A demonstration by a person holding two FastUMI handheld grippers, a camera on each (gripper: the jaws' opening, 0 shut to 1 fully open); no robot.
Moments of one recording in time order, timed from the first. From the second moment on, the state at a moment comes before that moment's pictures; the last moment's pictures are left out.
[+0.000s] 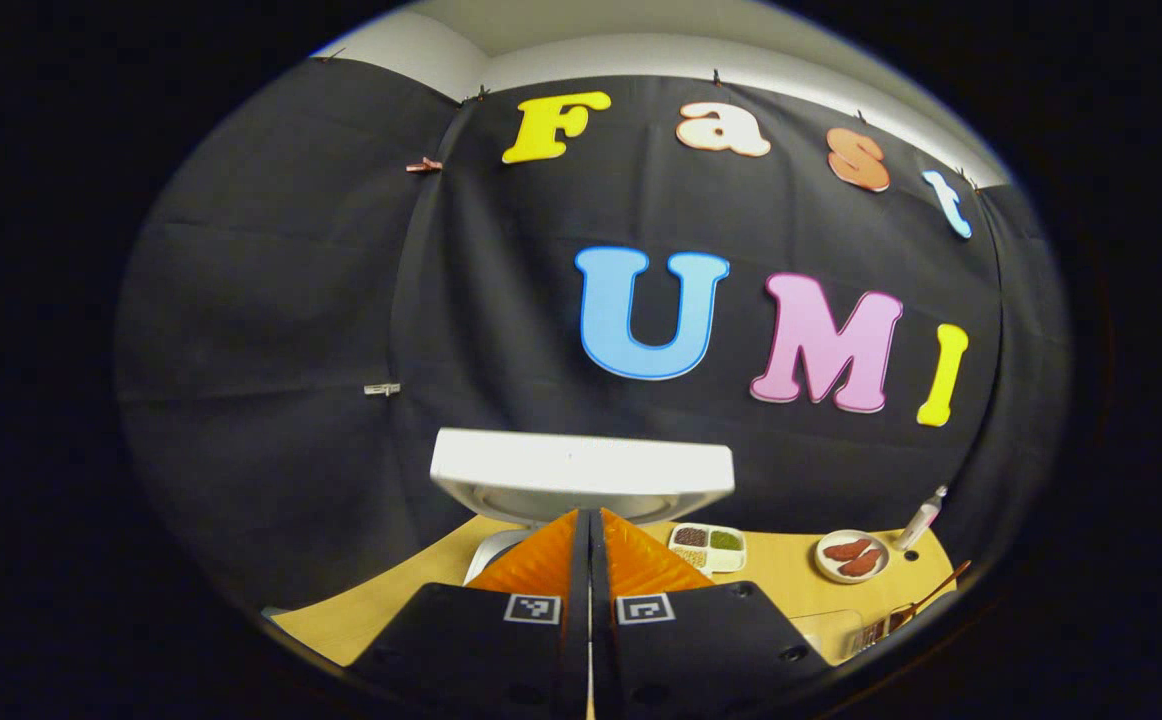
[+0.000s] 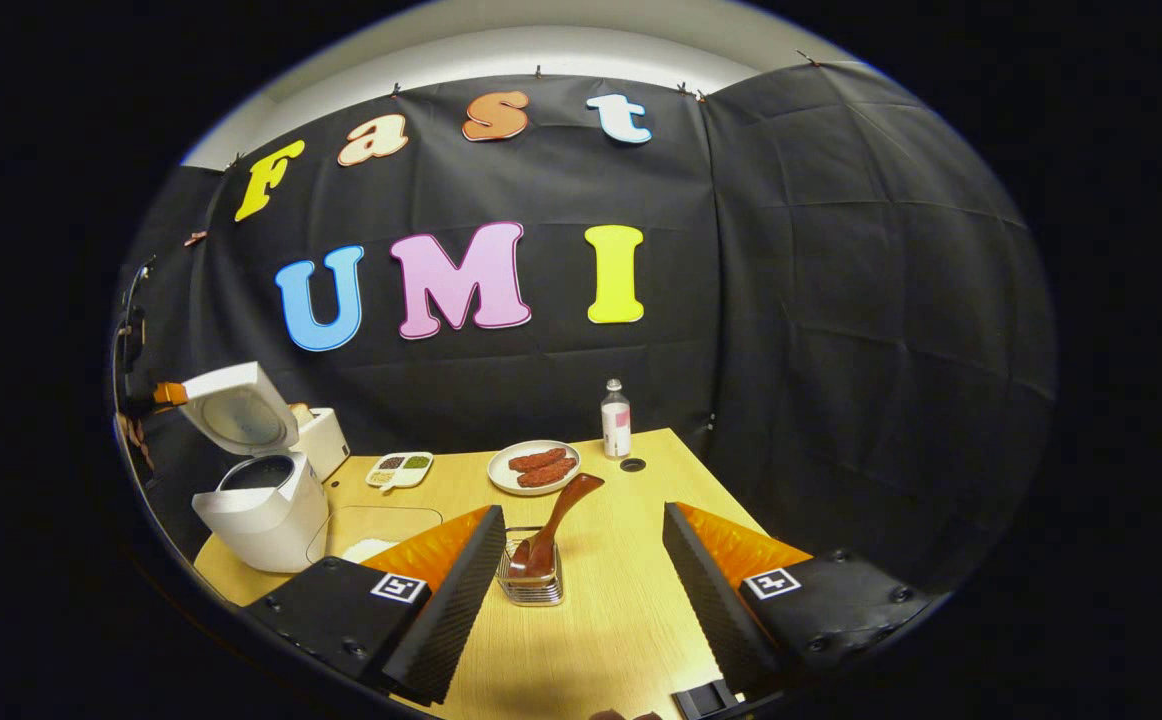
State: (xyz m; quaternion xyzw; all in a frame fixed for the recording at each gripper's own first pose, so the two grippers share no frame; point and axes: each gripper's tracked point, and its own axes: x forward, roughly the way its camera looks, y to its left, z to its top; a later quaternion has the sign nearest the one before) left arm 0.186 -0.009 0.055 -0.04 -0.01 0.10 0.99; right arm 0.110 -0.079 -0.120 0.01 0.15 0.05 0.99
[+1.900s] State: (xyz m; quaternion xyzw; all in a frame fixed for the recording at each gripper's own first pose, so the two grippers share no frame) left arm 0.046 -0.129 -0.120 -0.03 0.16 0.09 0.98; right arm 0.292 -0.020 -0.326 0.13 0.32 0.09 0.93
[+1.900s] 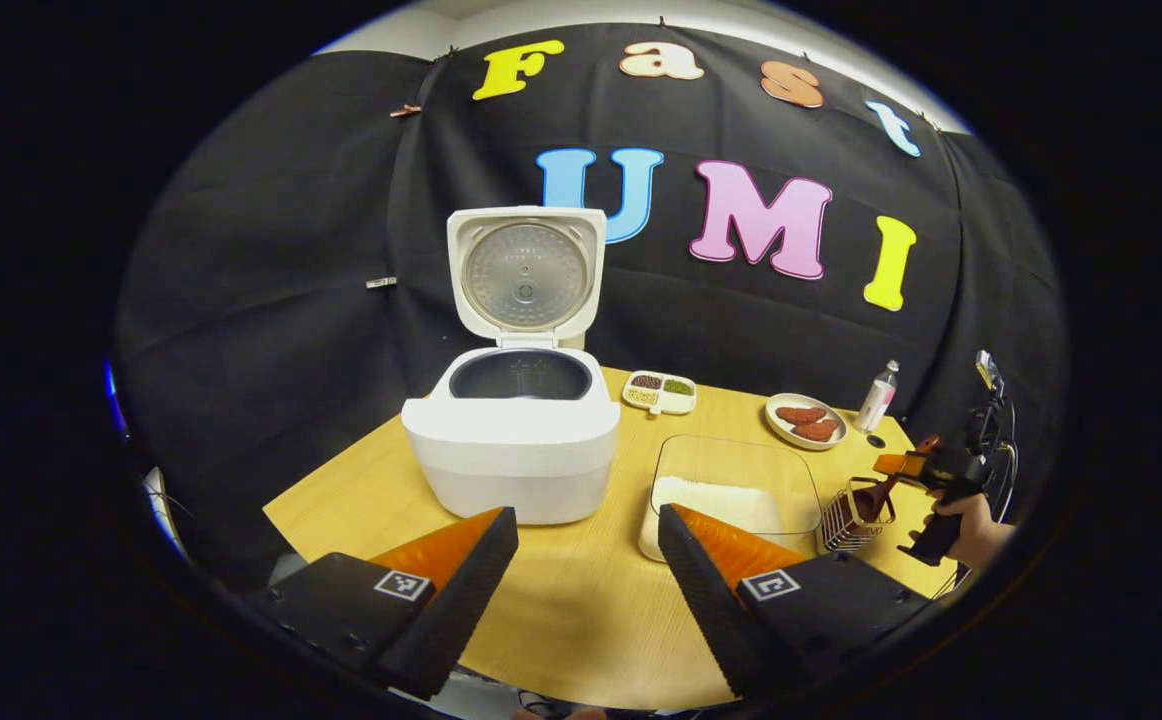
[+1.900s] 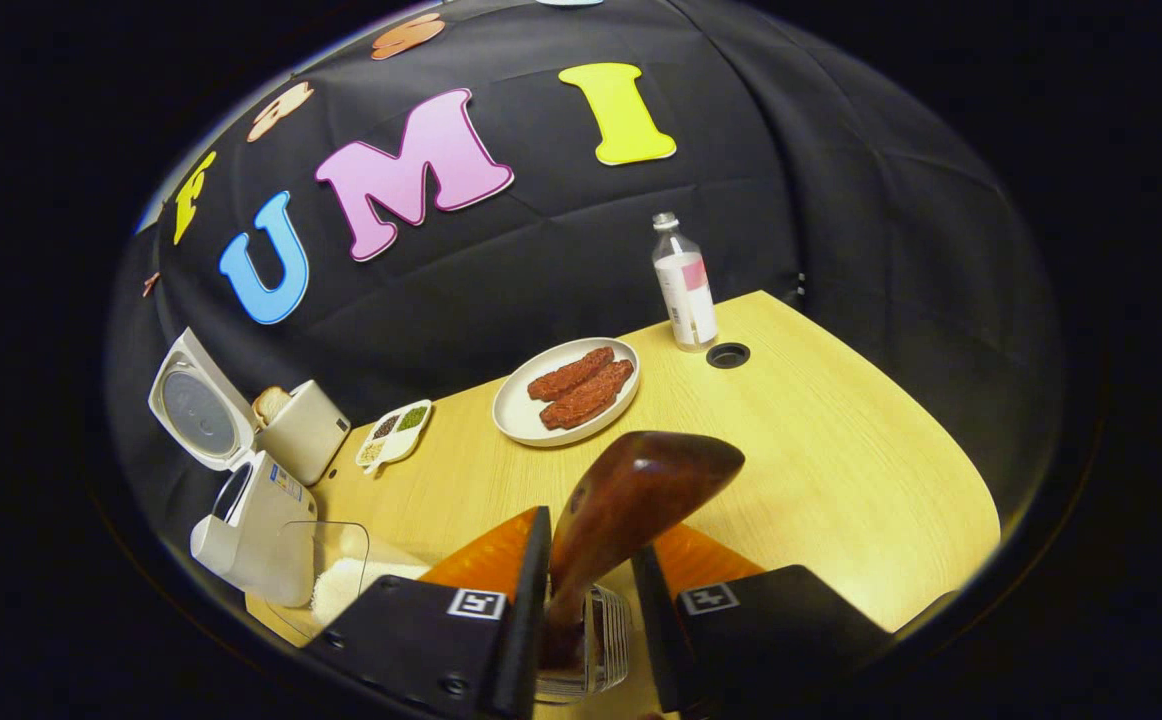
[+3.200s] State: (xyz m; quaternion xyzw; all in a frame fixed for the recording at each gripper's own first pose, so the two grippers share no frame) left arm 0.033 -0.050 -0.123 -0.08 0.13 0.03 0.99; right arm 0.261 0.056 -0.132 0.12 0.22 0.12 0.96
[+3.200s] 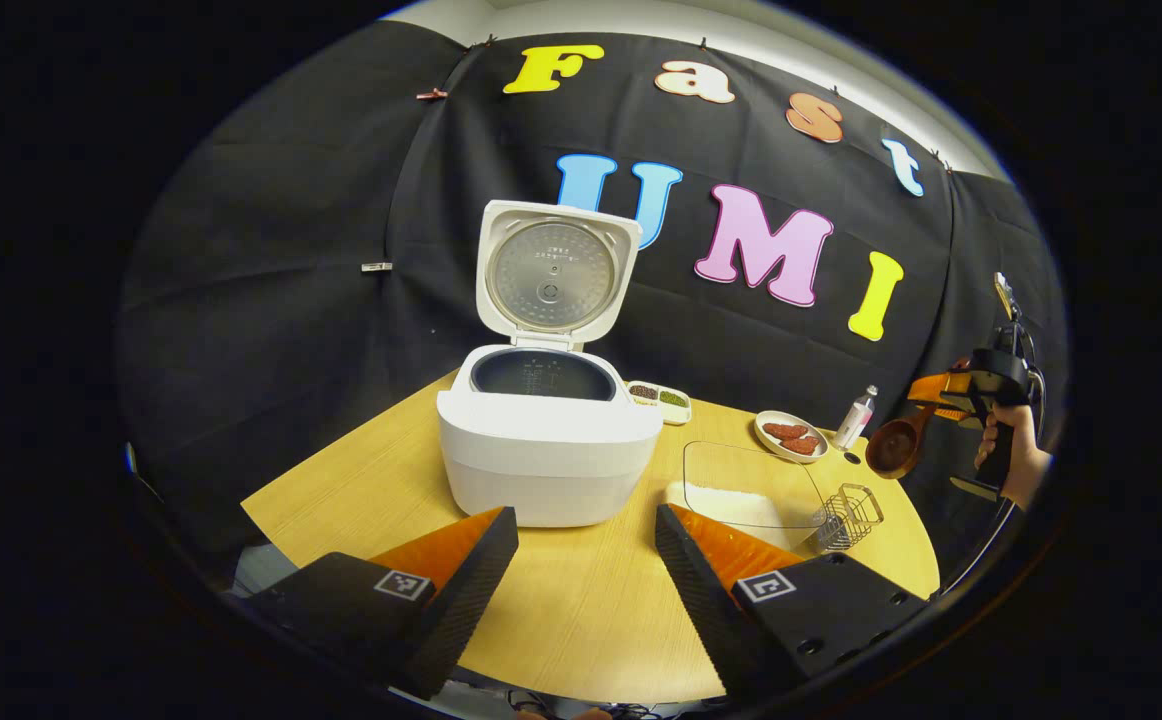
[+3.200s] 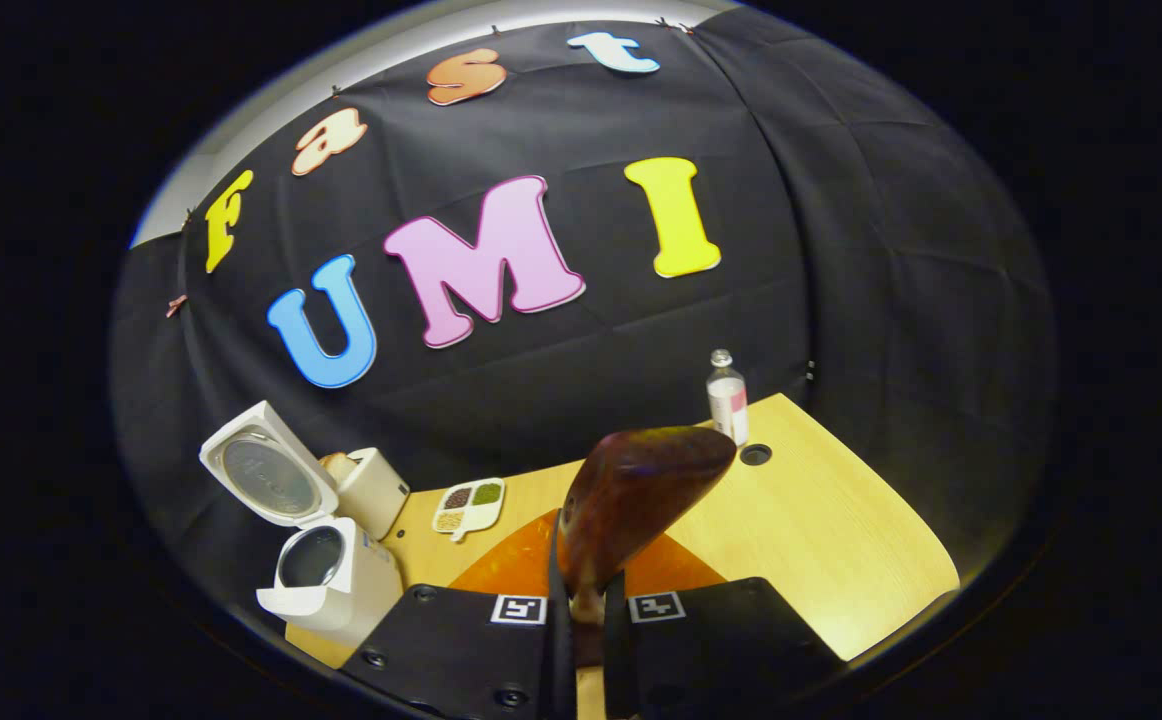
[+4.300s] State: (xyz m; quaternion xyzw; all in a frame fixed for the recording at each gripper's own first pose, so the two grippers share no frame) left arm 0.040 -0.020 -0.208 -0.14 0.18 -0.09 0.97; right arm 0.241 0.159 -0.294 -0.05 0.24 0.10 0.96
